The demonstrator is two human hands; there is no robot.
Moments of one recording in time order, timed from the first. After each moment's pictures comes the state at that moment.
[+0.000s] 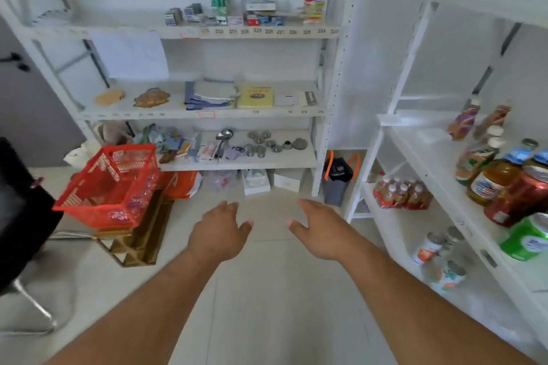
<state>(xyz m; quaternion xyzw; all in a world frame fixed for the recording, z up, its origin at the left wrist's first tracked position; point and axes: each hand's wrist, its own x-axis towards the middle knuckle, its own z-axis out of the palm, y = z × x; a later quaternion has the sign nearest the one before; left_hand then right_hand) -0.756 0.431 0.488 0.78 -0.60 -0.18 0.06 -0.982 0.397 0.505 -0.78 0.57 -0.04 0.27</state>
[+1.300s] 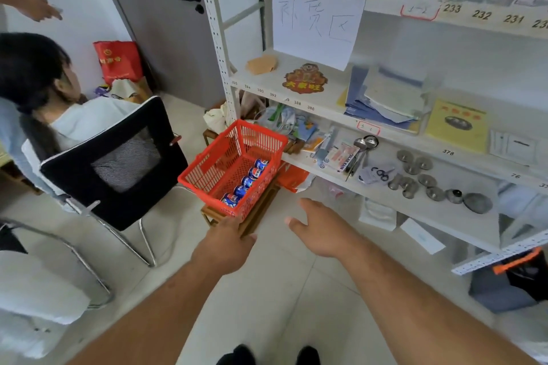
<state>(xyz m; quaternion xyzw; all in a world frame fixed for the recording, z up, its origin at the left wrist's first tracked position) -0.368 0.263 0.416 0.90 -0.31 -0.28 0.11 -0.514 0.099 0.436 -0.88 0.34 0.10 0.32</state>
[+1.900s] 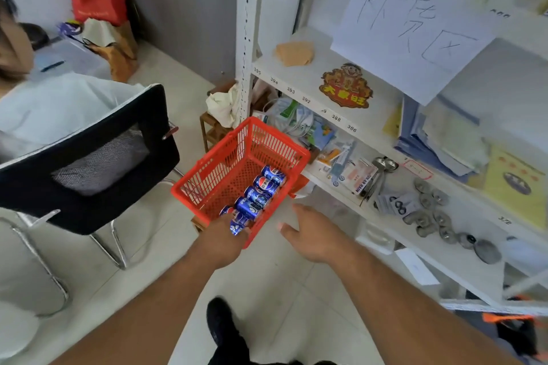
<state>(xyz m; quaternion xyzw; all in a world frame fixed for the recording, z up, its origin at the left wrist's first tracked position) -0.133 0.189 0.323 0.85 -0.23 -0.41 0.25 -0.271 0.028 0.395 -0.88 0.33 0.20 0.28</state>
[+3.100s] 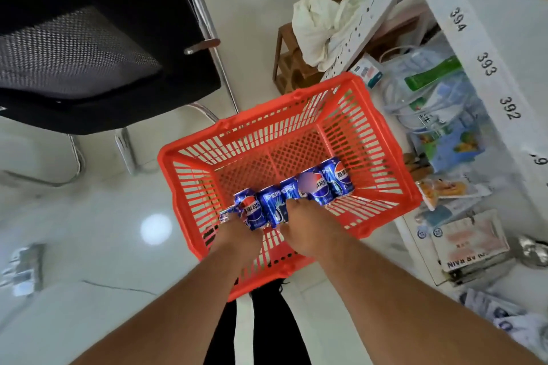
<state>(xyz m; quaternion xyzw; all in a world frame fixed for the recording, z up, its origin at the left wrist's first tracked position) -0.048 0.047 0.066 0.82 0.19 -0.48 0.24 -0.056 -0.121 0.086 -0.90 0.02 0.41 0.13</state>
